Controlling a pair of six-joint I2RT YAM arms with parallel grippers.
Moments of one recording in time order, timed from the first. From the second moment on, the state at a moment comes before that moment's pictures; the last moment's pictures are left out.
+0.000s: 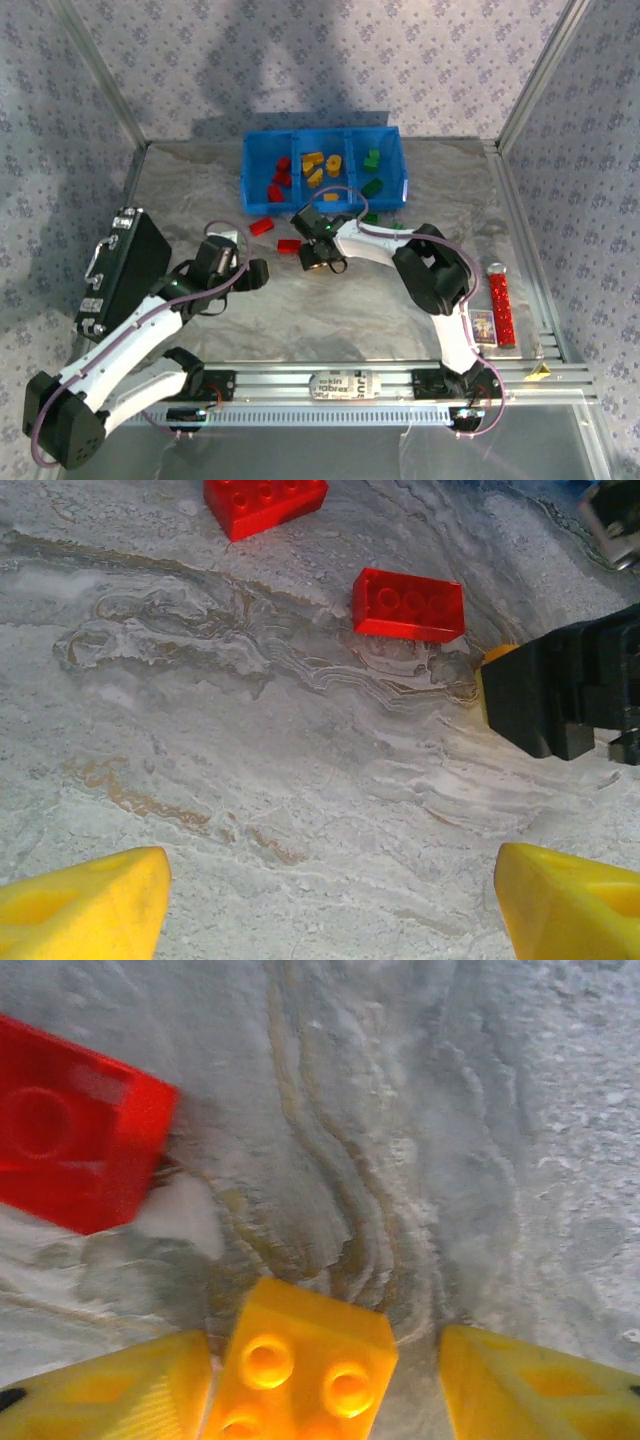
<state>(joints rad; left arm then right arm) -0.57 0.90 0.64 -0.58 -0.09 -0.58 0.82 2.06 1.43 -0.58 0.15 0.45</state>
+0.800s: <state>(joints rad) -0.56 0.94 0.64 -0.59 -0.07 -0.58 0.56 2.28 2.26 -0.83 0.22 0.29</state>
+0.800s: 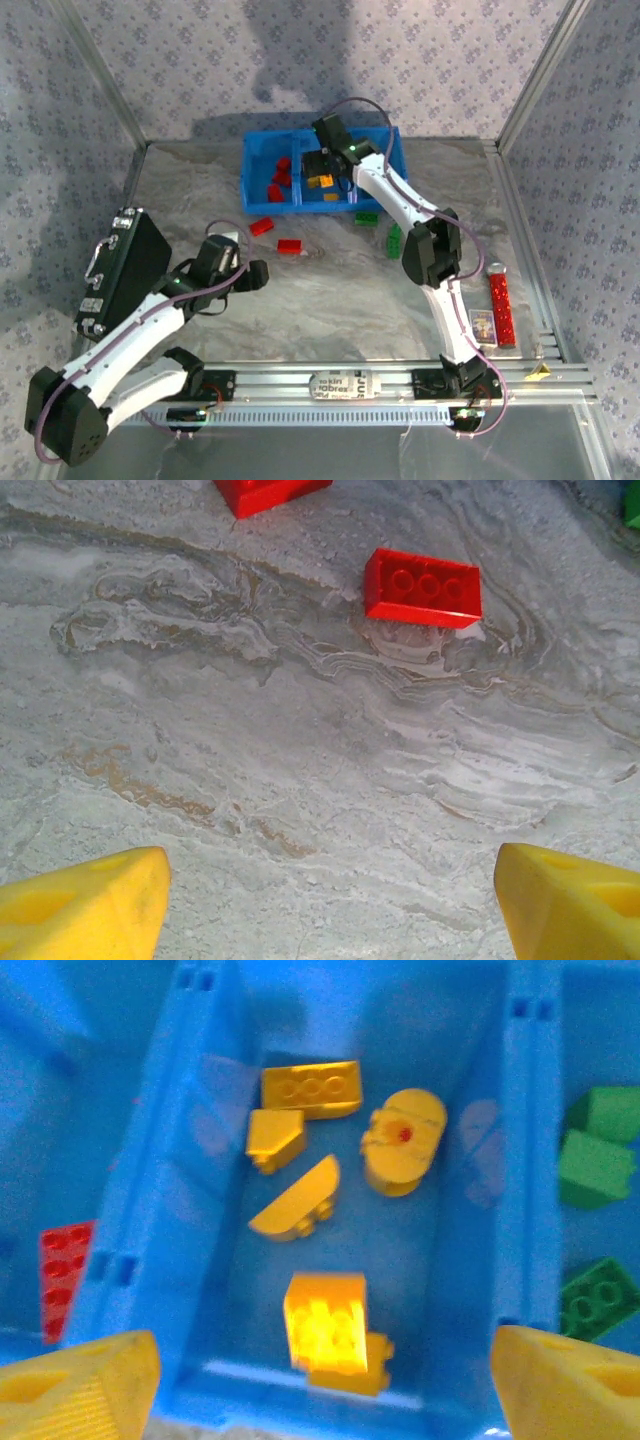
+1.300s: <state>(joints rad) -0.33 1.33 0.86 -0.54 0.03 -0.44 0.67 1.78 1.47 -0.62 0.14 0.28</state>
